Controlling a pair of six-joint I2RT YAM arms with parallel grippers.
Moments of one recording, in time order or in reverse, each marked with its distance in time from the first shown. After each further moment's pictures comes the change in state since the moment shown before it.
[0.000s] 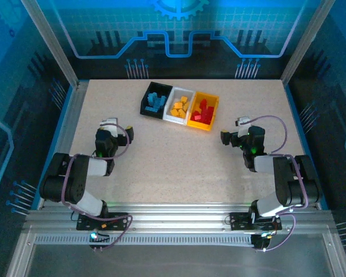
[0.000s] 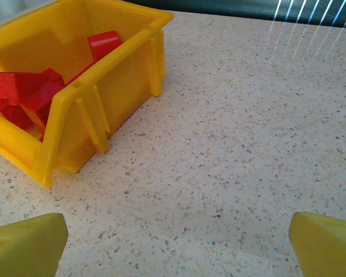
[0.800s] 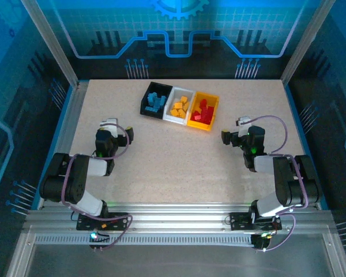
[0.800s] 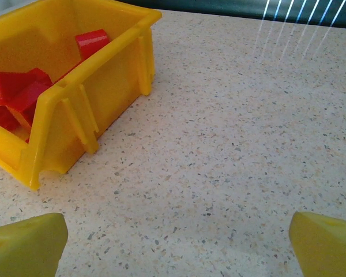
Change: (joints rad) left arm 0.000 0.000 0.000 -0.012 -0.004 0.000; right arm 0.001 0.001 0.000 0.000 0.033 0.000
